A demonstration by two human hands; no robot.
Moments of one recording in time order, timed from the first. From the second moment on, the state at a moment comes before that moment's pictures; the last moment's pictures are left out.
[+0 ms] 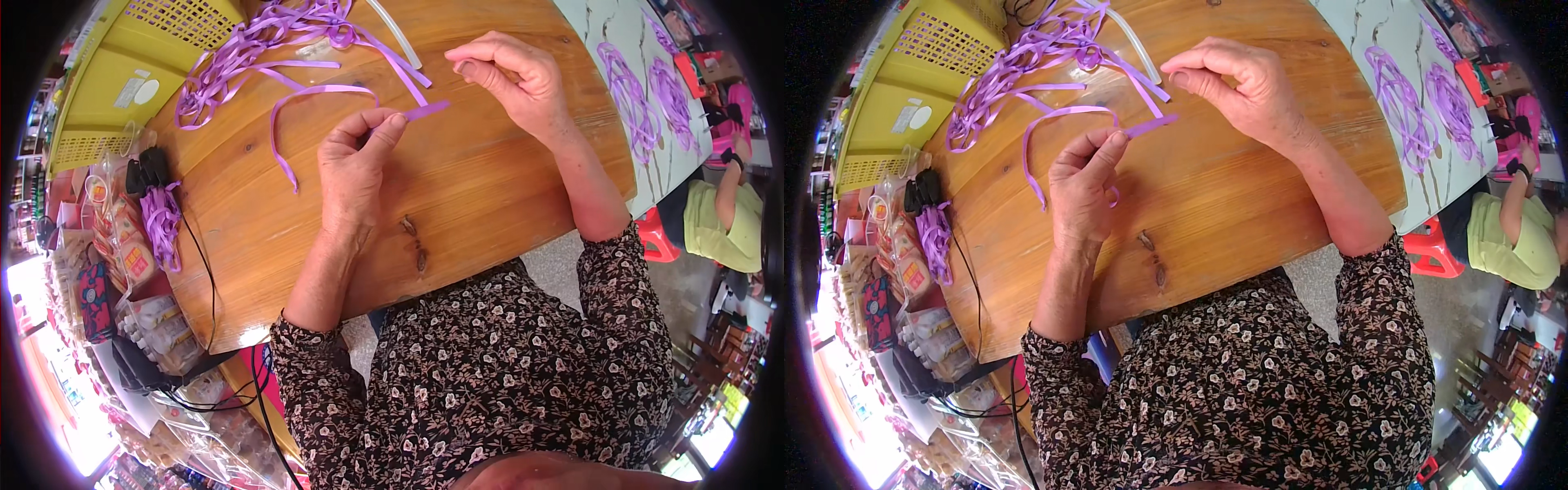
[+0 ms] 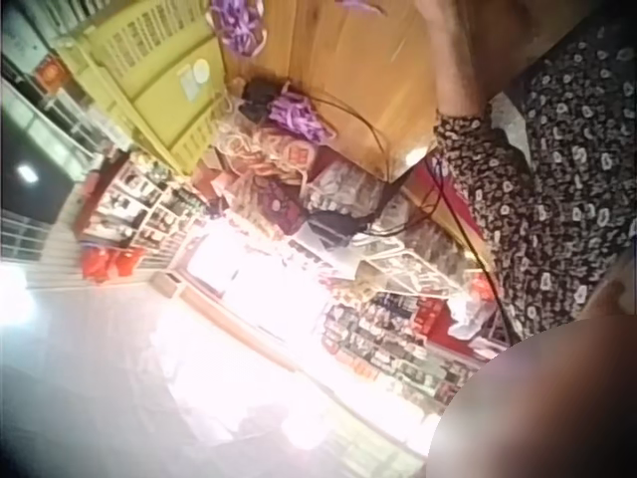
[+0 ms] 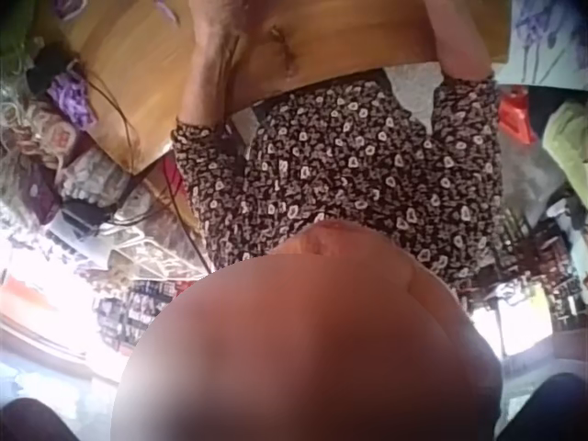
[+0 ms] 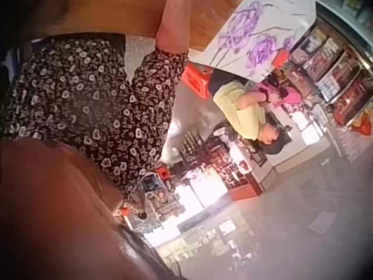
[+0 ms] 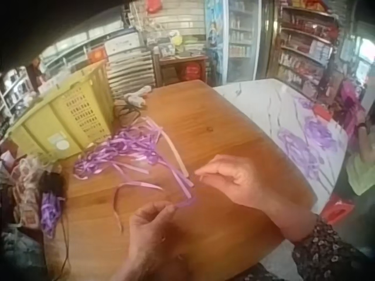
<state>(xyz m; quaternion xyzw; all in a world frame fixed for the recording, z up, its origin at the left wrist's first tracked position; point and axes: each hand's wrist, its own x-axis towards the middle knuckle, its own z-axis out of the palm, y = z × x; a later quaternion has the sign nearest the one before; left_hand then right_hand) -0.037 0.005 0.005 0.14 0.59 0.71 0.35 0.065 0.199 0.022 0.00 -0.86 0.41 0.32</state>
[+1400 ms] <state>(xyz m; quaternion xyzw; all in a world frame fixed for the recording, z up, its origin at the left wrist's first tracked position) -0.027 0.009 -0.001 0.17 0.49 0.80 0.31 0.062 0.165 -0.007 0.00 -0.48 0.88 0.06</state>
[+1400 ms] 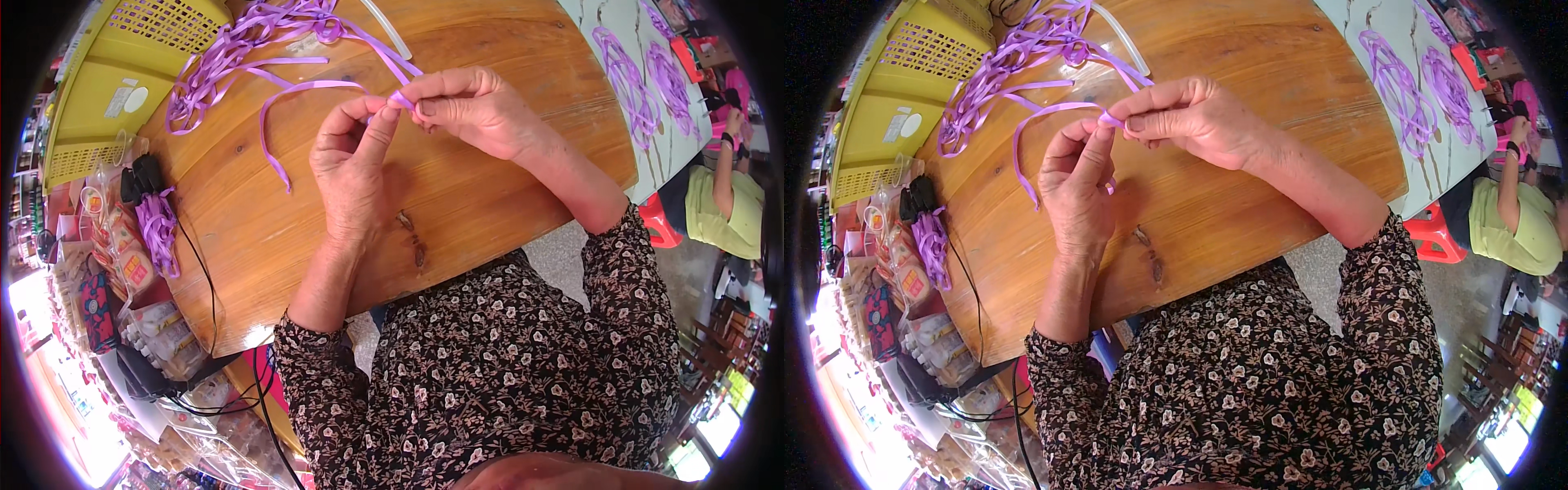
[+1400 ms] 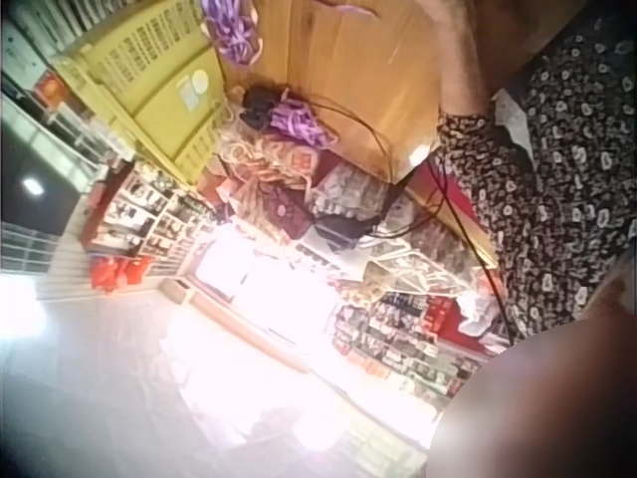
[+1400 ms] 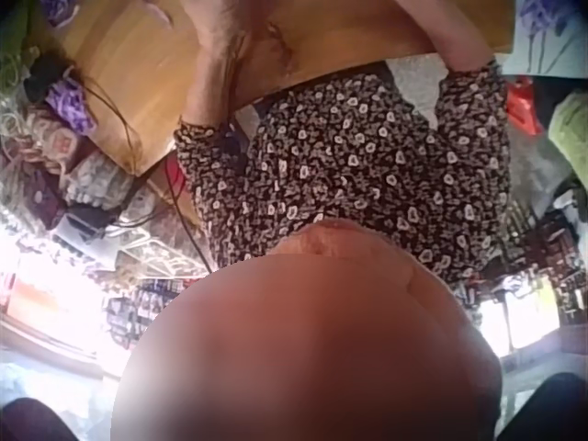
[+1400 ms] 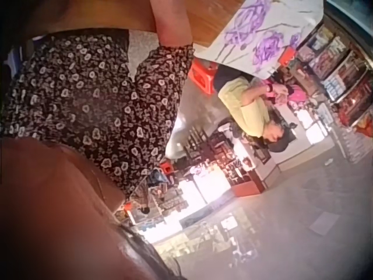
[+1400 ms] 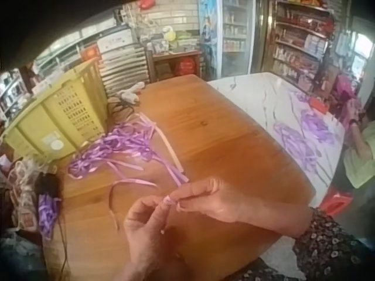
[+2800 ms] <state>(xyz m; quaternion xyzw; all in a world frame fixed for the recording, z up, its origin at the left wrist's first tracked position) -0.022 0.014 -0.009 0.11 0.55 0.75 0.36 0.060 0.162 -0.002 0.14 -0.90 0.13 0.38</state>
